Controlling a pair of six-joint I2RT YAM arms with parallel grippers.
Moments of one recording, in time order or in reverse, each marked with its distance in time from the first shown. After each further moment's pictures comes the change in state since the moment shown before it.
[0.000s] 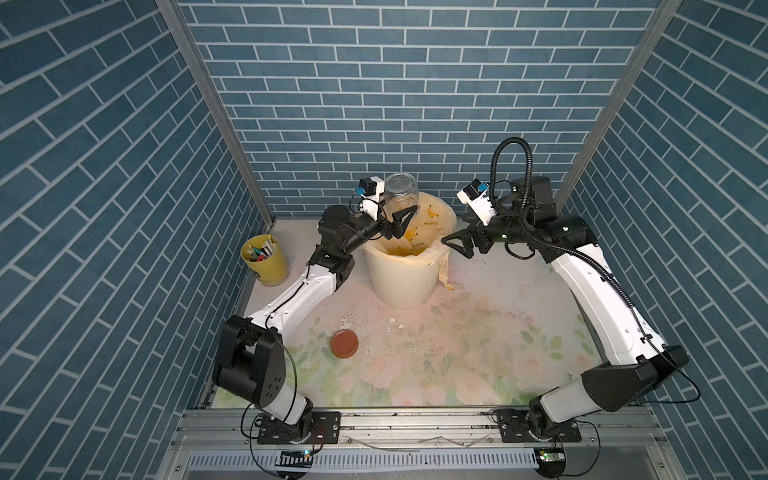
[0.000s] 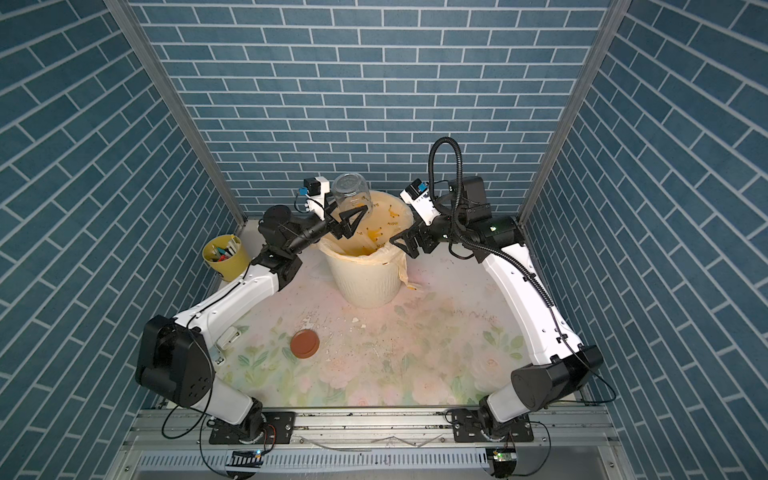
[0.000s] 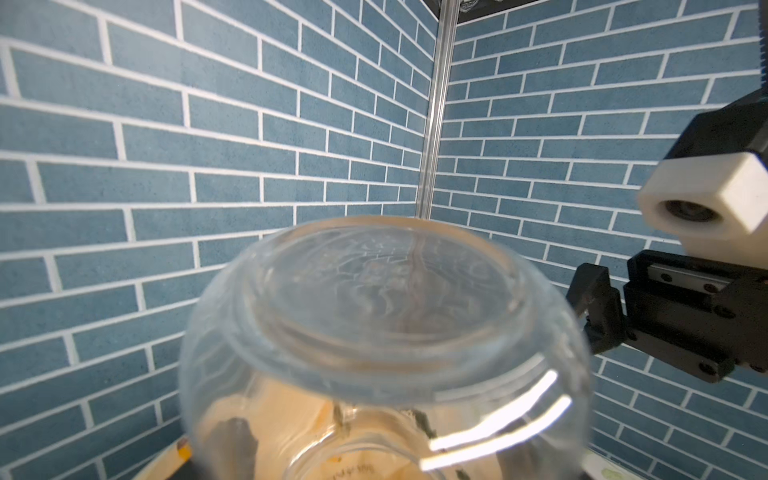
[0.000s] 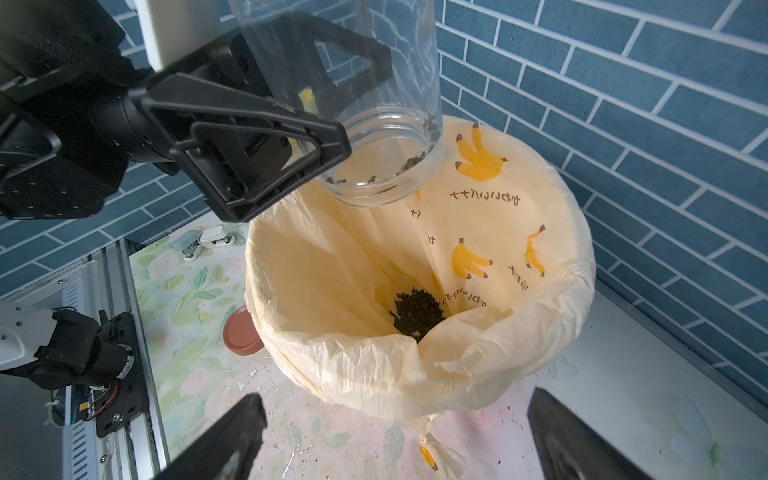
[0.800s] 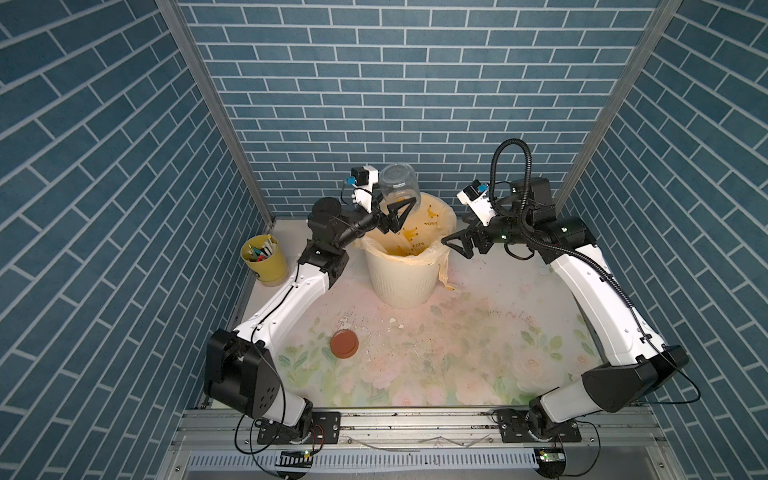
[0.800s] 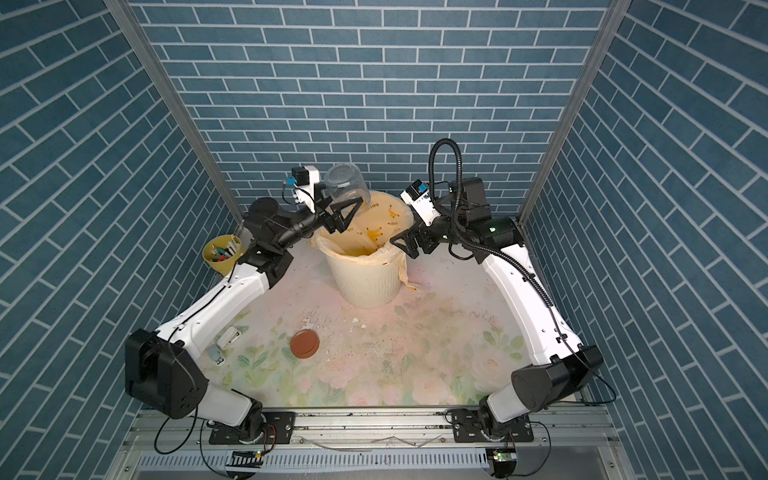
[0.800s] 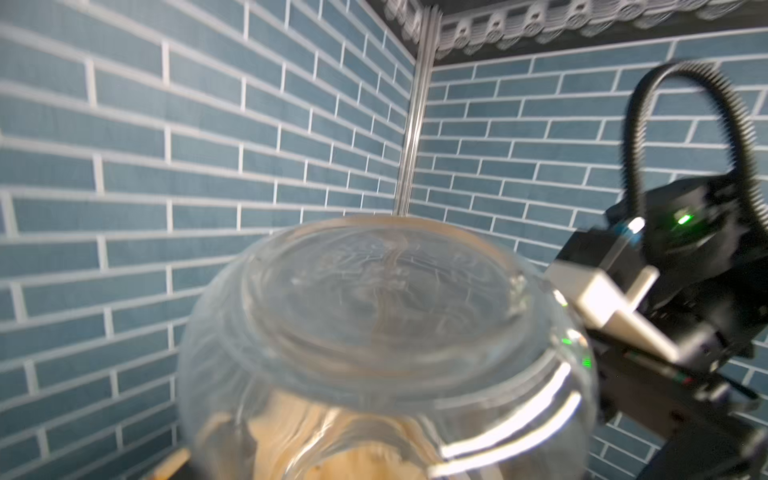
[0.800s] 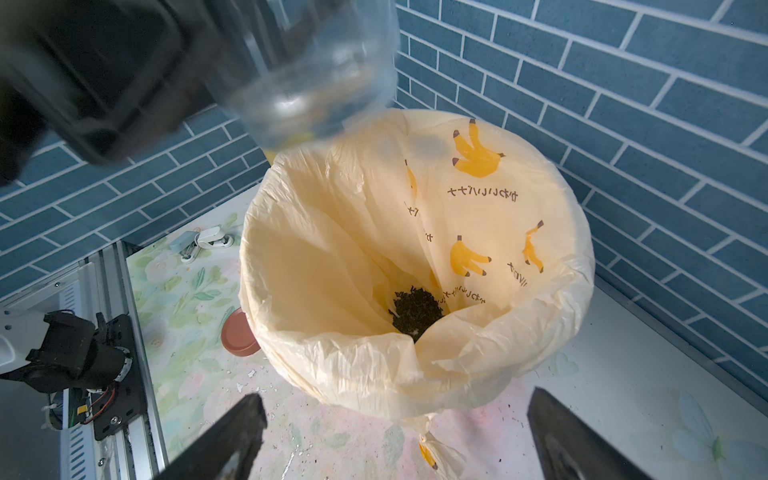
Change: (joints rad) left arm 0.008 -0.050 0.026 -0.108 0.051 -0.081; right arm -0.002 -0.002 -0.013 0.013 0.004 0.008
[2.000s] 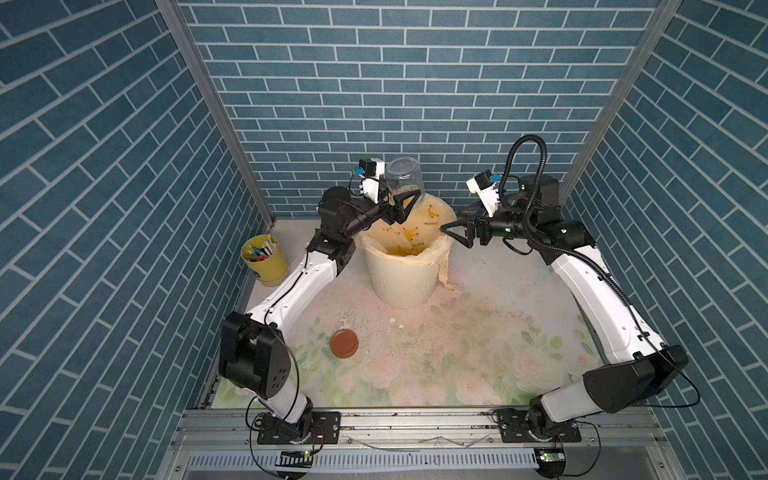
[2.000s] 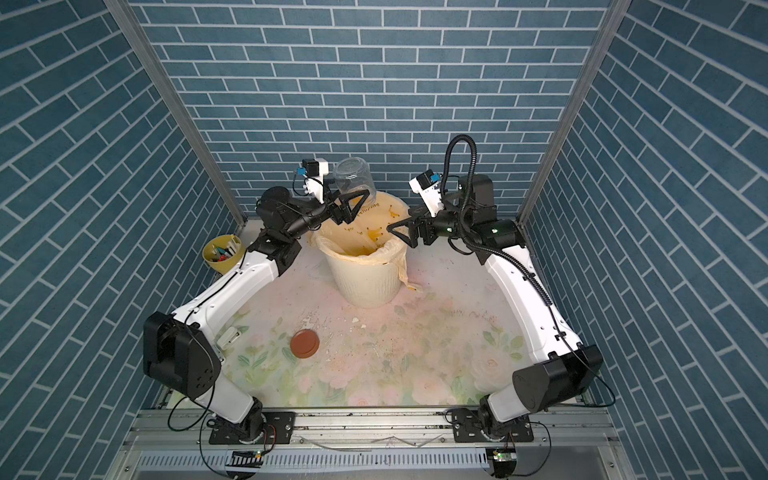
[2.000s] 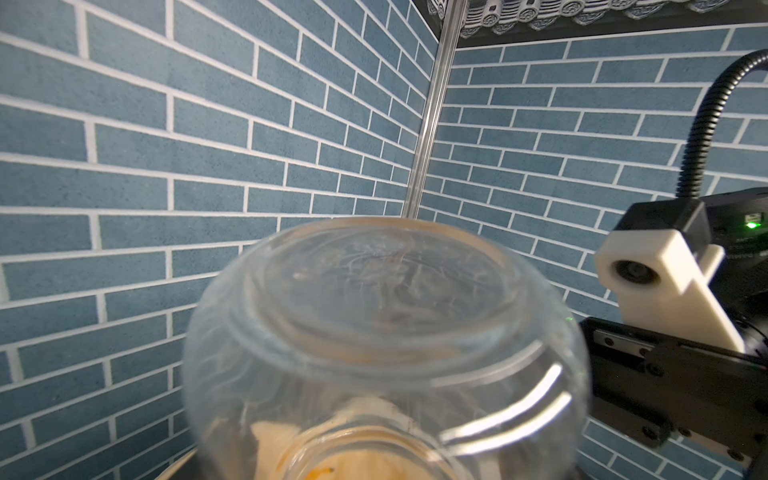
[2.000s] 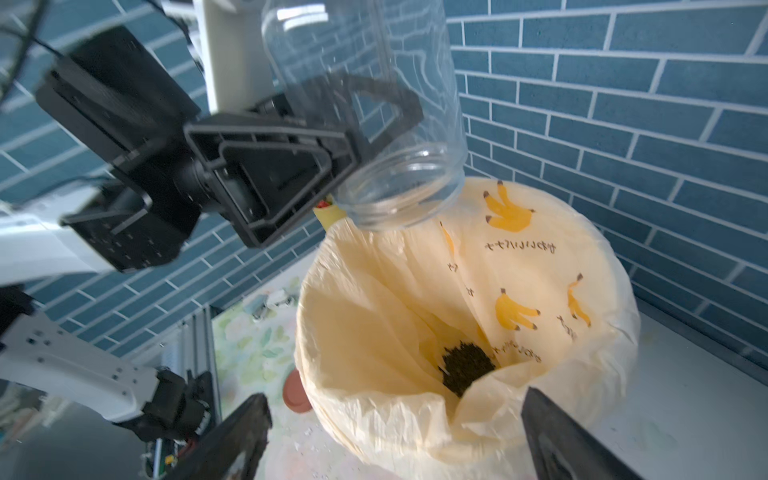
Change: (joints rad) left arm -0.006 0.089 0.192 -0.055 -0.009 -0.002; right arm -0.057 -0.005 -0.084 0.299 -0.272 0.273
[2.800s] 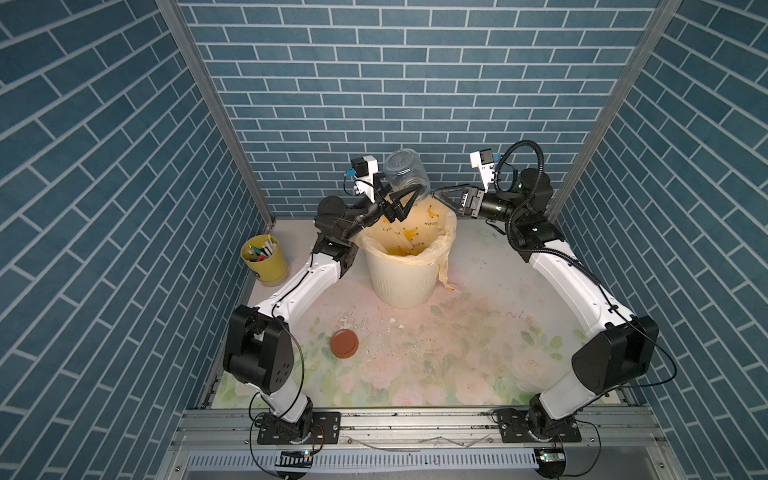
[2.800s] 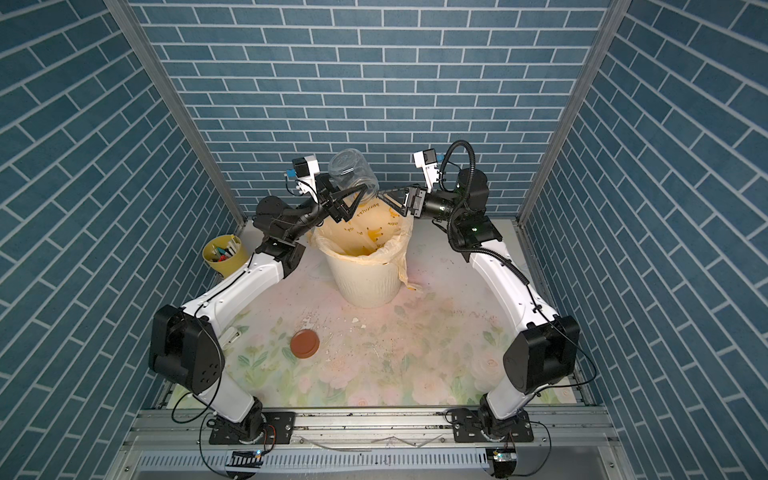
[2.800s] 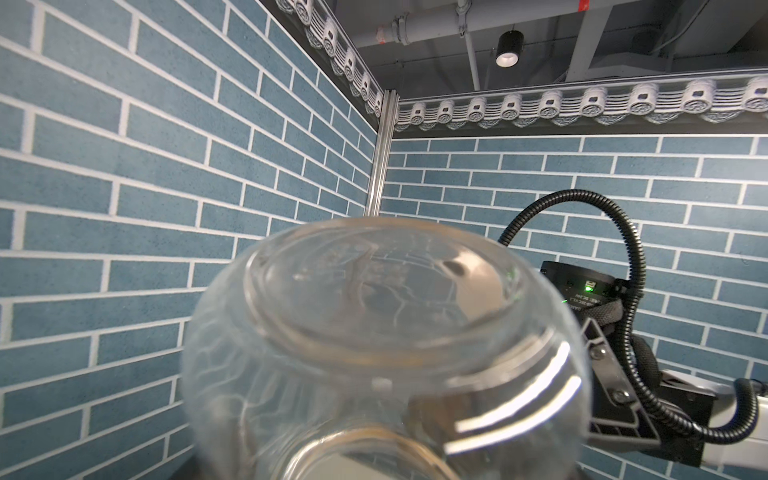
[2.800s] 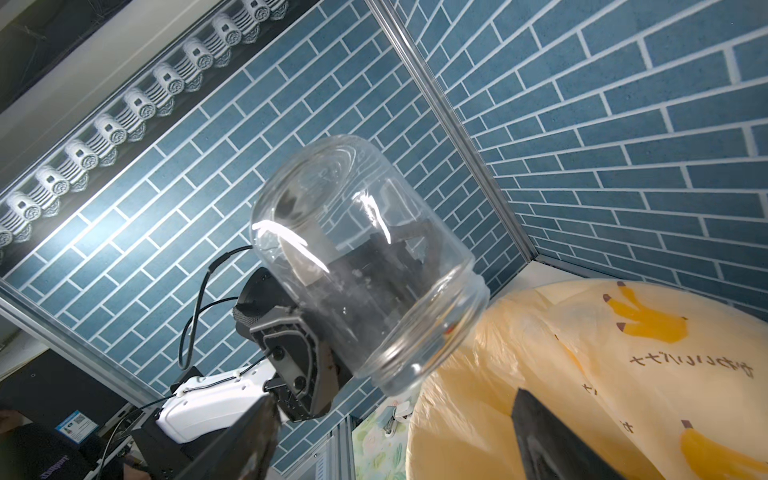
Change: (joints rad) left arm -0.002 0.035 -0.050 0.372 0.077 -0.177; right arm 0.000 0.119 -0.097 0.760 -0.194 0.759
